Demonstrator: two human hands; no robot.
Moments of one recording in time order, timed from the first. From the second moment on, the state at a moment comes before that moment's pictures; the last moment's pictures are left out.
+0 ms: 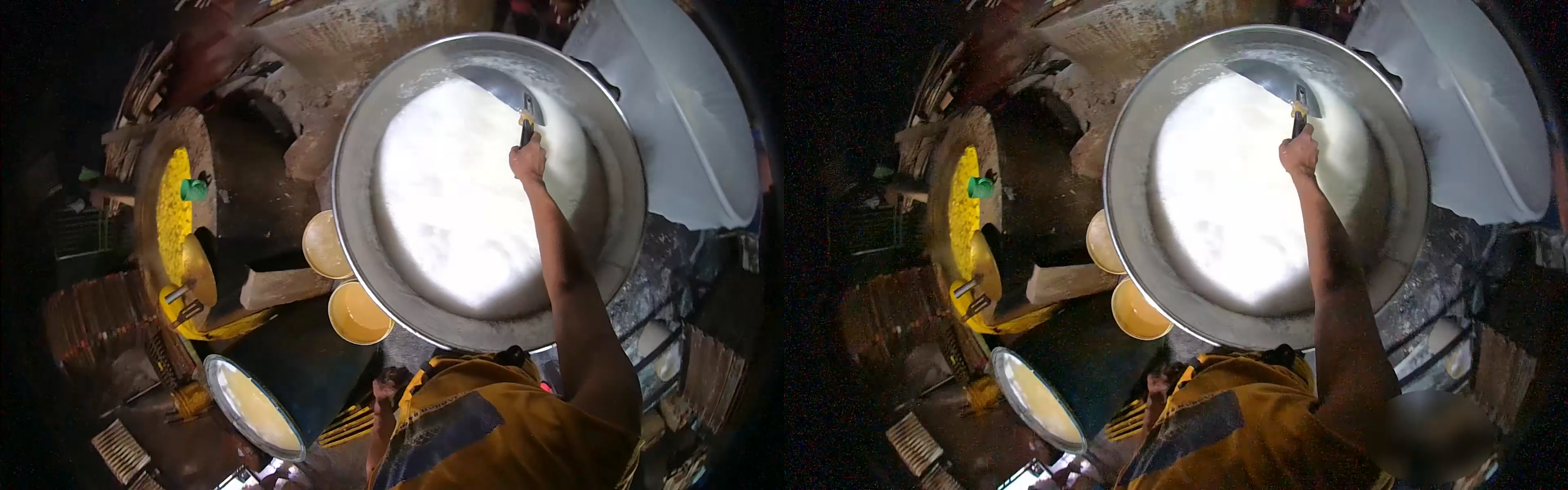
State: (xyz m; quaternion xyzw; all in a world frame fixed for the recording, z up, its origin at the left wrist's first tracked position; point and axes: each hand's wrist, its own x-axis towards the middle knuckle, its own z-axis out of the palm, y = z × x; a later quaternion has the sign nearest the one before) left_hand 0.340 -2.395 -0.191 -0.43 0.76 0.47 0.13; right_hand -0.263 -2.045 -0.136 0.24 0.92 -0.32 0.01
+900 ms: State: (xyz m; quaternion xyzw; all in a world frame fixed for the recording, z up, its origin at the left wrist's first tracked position) left_hand 0.281 -2.380 -0.172 -0.36 0.71 0.60 0.01; right_hand -0.254 -2.156 -0.206 0.00 0.94 -0.26 0.21
